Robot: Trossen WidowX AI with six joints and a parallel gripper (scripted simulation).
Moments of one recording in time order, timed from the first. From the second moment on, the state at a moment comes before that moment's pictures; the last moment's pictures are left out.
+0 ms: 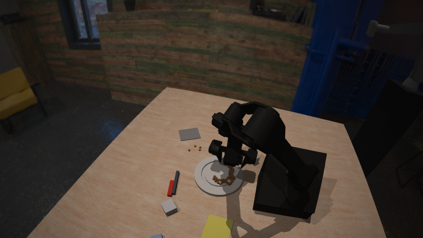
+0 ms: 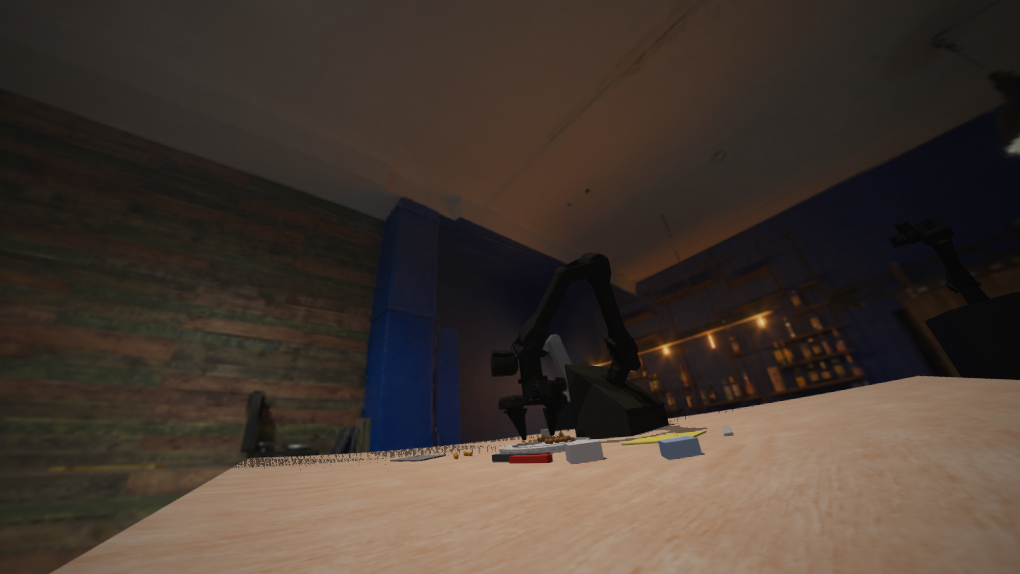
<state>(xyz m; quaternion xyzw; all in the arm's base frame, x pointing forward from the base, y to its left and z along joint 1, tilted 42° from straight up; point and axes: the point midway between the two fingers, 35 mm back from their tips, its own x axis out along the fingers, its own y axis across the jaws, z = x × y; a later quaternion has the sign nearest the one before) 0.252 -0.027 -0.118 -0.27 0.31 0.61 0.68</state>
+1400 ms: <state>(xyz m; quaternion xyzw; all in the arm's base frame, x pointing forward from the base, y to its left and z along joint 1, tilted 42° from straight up) 0.259 0.002 -0.052 0.19 0.62 0.29 0.71</state>
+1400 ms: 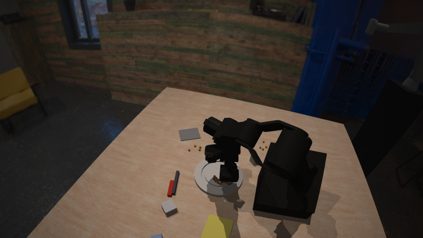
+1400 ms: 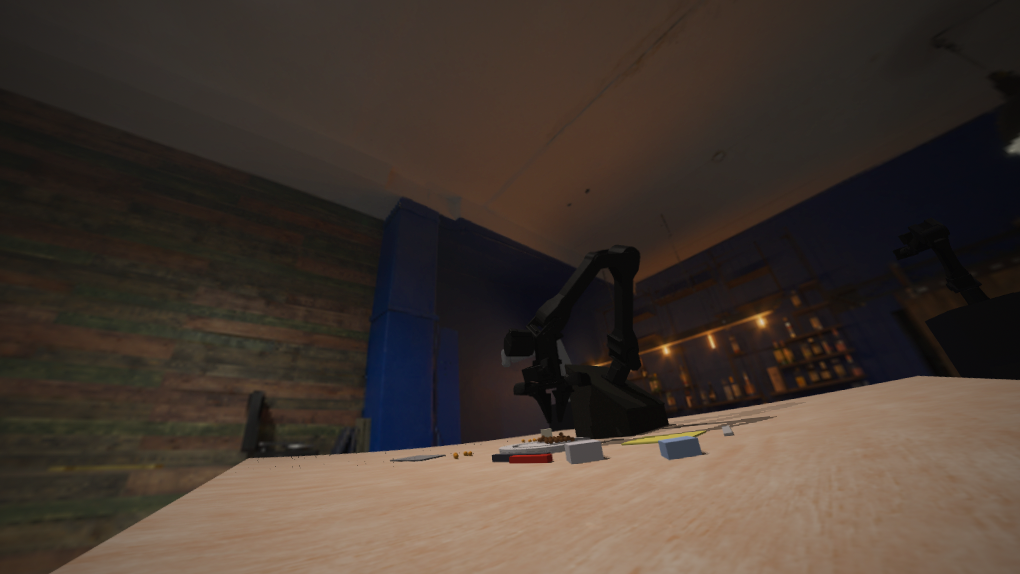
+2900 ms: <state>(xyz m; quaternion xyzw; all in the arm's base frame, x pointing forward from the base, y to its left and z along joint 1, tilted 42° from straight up) 0.255 0.039 -0.059 0.33 0.66 0.16 0.65</state>
